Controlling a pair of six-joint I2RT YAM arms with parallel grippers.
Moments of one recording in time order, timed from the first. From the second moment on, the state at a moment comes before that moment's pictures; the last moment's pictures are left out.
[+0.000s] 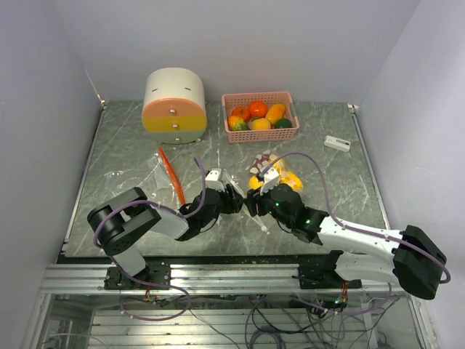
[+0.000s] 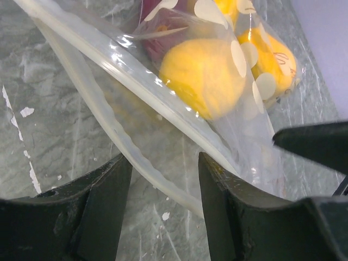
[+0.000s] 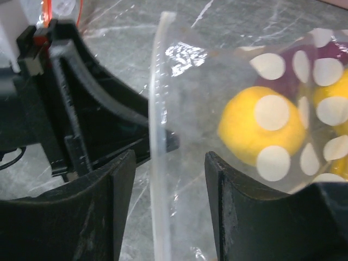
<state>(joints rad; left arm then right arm) -0.94 1.65 0.45 0.89 -0.25 -0.69 0.91 1.11 0.48 0.23 0.25 0.20</state>
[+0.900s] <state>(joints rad) -0.94 1.51 0.43 0.77 -0.29 -0.68 0.98 1.24 0.60 0.08 0.58 0.33</state>
